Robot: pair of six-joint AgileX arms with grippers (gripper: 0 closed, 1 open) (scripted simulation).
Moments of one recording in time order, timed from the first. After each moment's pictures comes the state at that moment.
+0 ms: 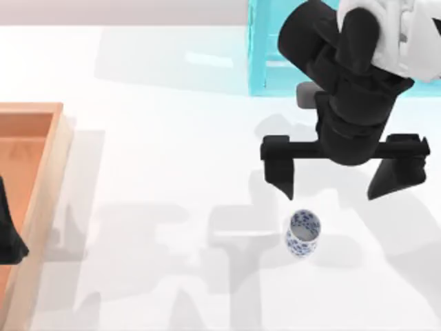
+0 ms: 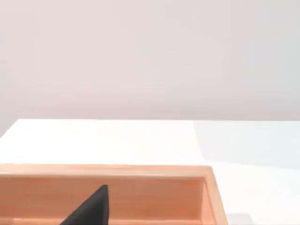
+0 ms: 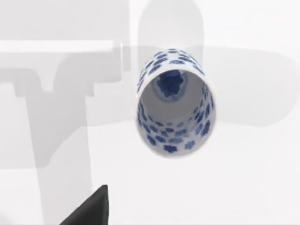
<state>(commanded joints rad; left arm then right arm) 0.00 0.00 0.00 0.00 0.00 0.00 0.61 1.87 1.57 -1.27 0.00 0.63</state>
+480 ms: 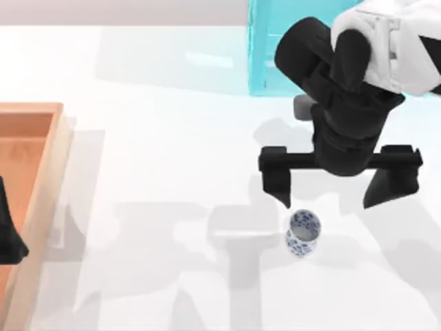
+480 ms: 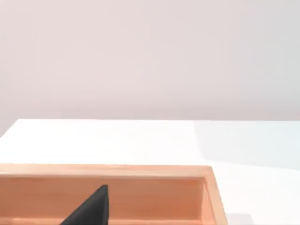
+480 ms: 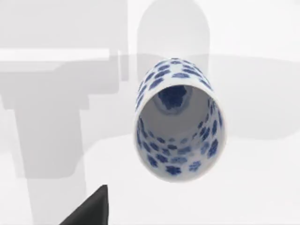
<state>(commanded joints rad) 0.00 0.00 0.00 0.00 0.00 0.00 0.61 1.89 1.51 -1.20 0.00 0.63</state>
